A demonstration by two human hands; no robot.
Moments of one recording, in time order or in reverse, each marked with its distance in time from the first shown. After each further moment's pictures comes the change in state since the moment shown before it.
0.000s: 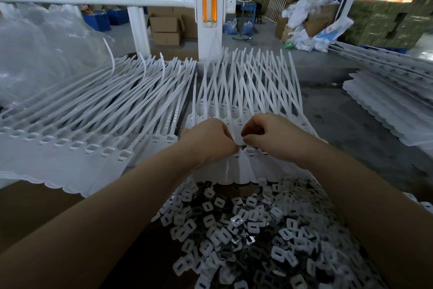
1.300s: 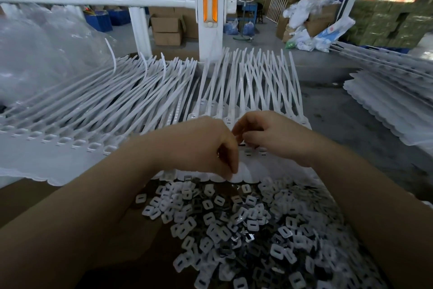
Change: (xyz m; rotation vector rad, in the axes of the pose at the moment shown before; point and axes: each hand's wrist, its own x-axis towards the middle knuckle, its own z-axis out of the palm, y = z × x) left_hand -0.023 -0.007 -0.034 0.348 -0.223 0.664; right_hand 0.000 0.002 -0.007 0.184 -0.131 -0.102
